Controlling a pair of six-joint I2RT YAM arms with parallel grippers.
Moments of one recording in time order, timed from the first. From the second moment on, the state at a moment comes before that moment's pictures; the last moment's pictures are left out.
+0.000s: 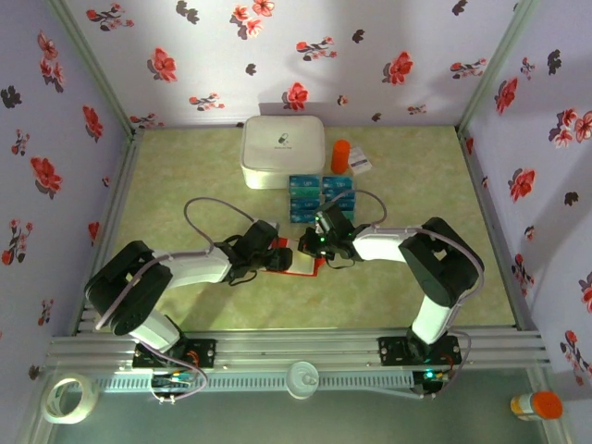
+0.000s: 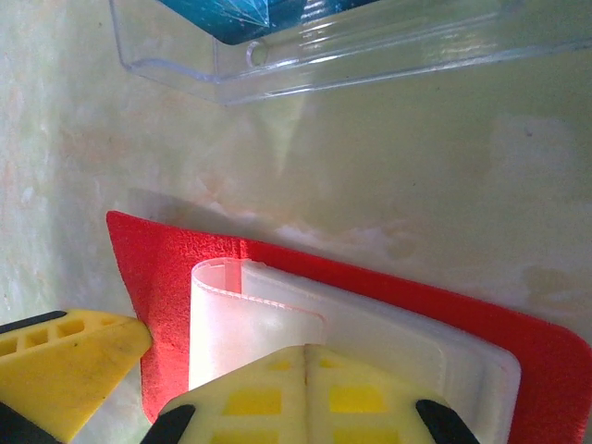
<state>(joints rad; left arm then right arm) -0.84 1.56 0.67 -0.03 -0.07 -0.60 0.71 1.74 0.81 0.04 -0.29 0.91</state>
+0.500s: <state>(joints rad) -0.84 1.57 0.66 0.00 -0.07 -0.60 0.70 1.66 0.81 0.02 -0.29 0.91</state>
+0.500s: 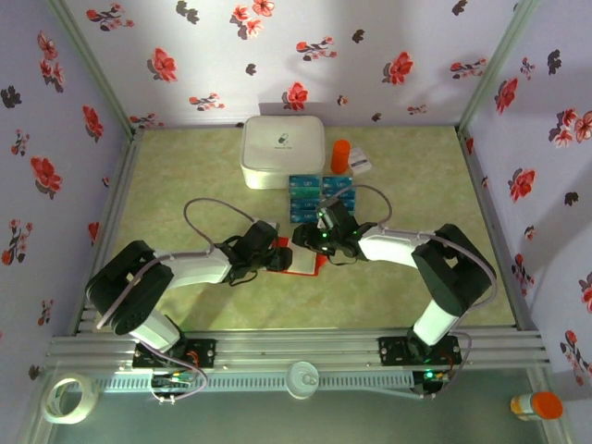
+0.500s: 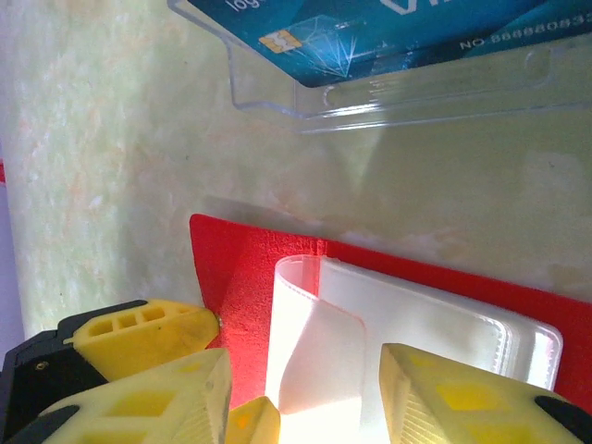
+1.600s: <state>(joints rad) -0.65 1.19 0.55 -0.09 -0.01 -0.69 0.77 1.71 0.87 0.20 -0.36 1.09</state>
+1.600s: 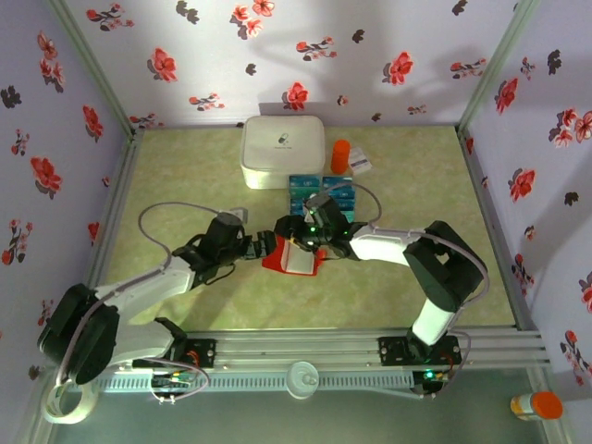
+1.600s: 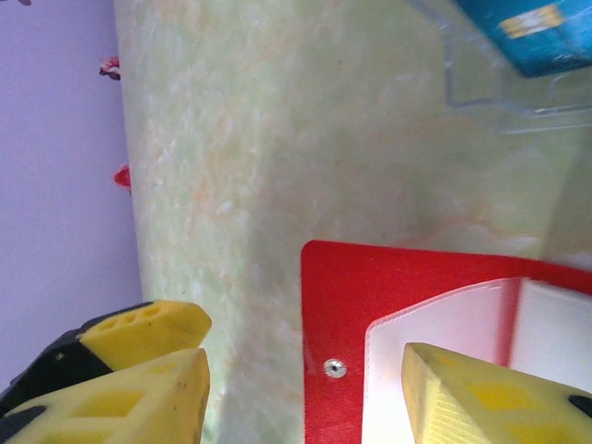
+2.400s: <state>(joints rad) -0.58 1.09 0.49 -0.12 -0.01 -0.73 0.82 1.89 0.93 0.31 -0.38 1.16</state>
